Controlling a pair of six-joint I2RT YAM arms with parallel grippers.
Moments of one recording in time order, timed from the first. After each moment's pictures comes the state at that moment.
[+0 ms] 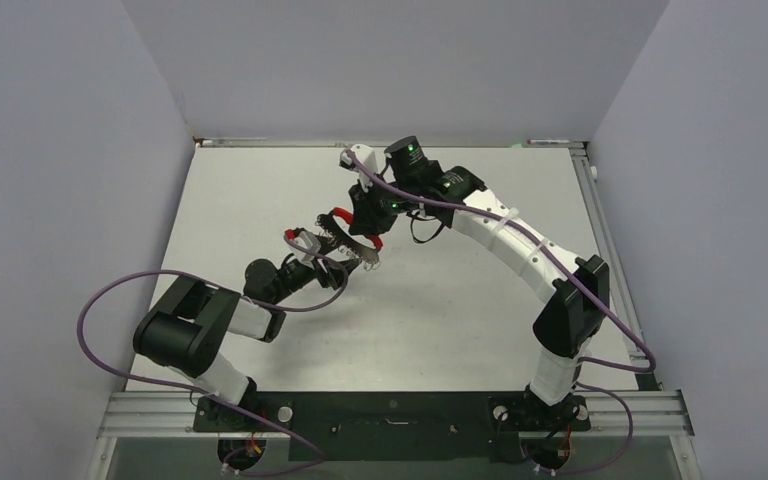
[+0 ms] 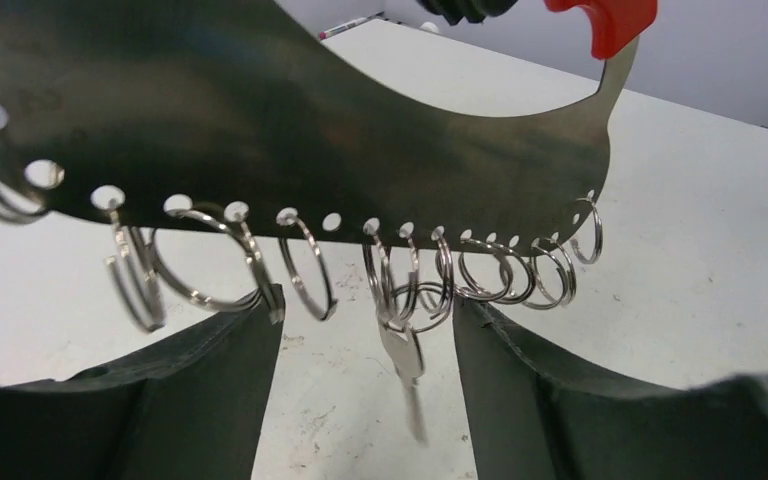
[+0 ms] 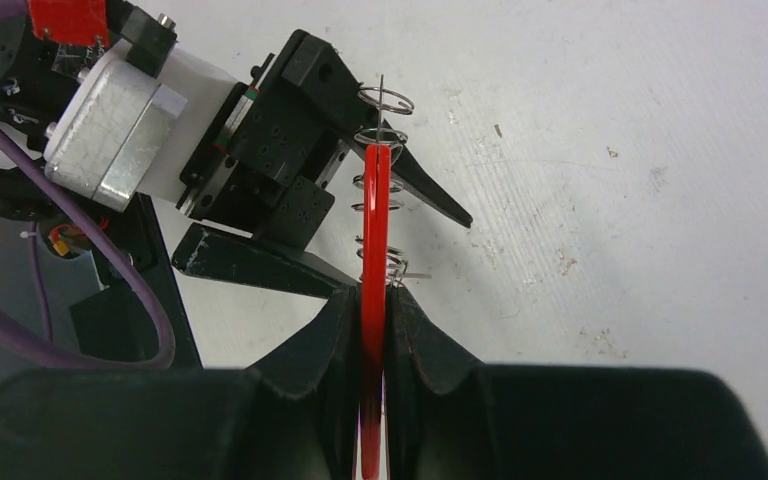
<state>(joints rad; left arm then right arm) -0.35 1.59 0.30 1.44 0.60 -0.17 0.72 1.78 1.77 -0.68 -0.52 -0.09</state>
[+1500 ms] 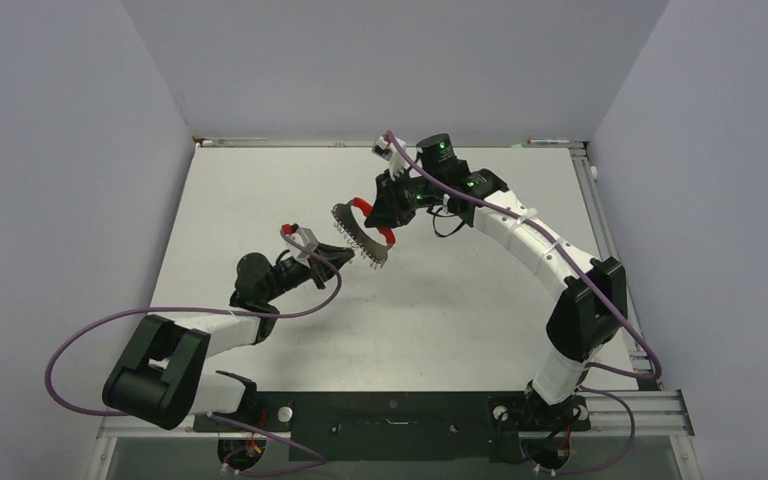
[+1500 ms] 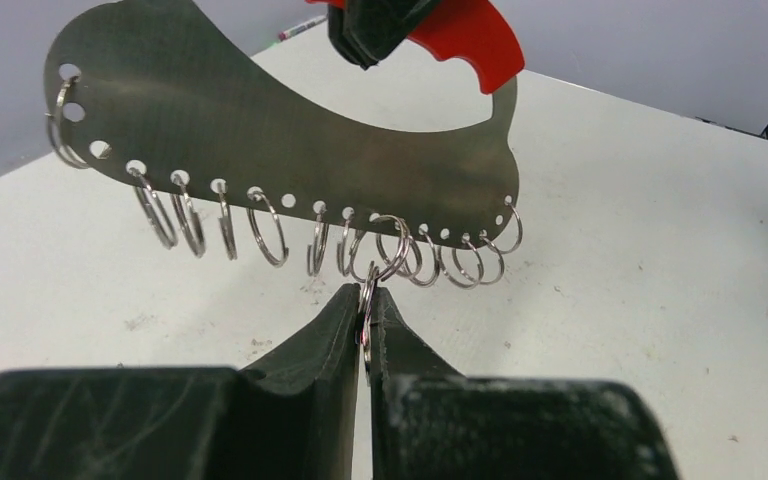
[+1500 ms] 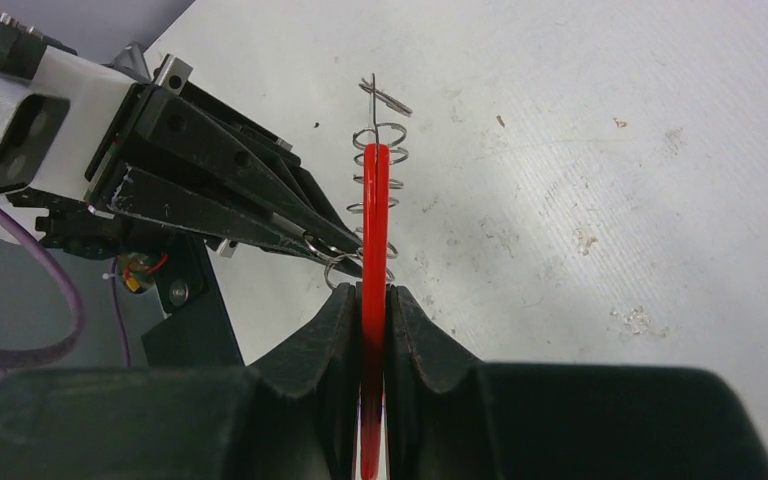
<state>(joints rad) -0.36 1.33 0.29 1.18 0.66 -0.15 0.60 1.72 1.63 -0.55 -0.66 0.07</state>
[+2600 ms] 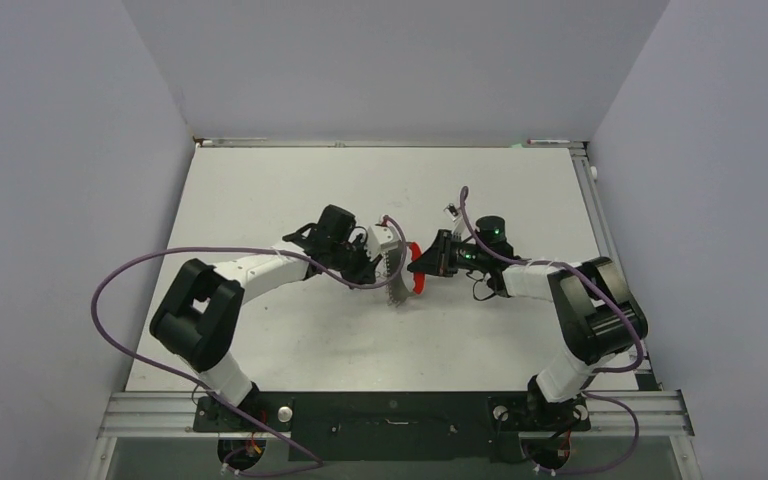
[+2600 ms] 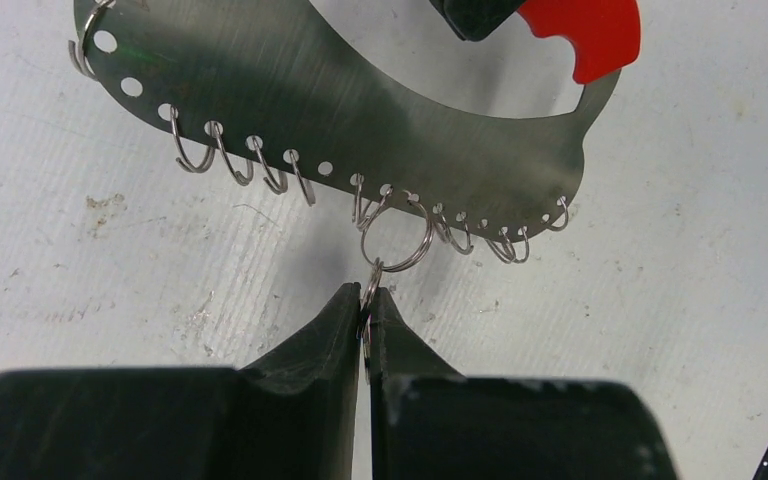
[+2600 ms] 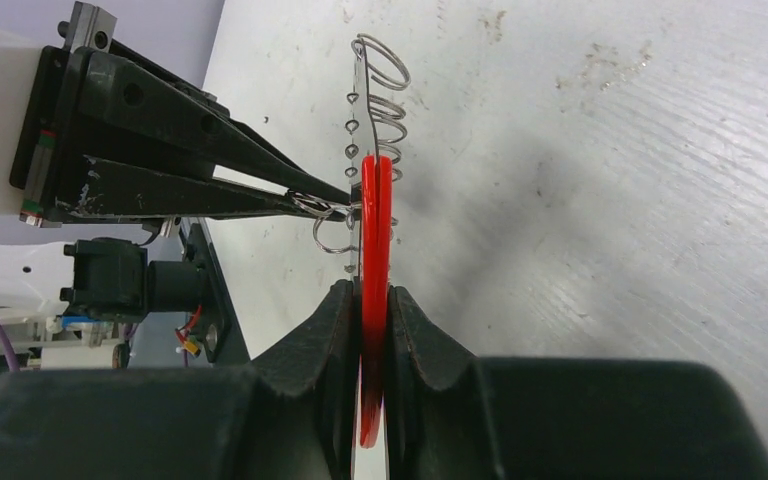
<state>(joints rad) -0.58 1.63 0.97 -0.24 0.47 0.36 0.34 1.63 0.66 0.48 -0.81 0.60</state>
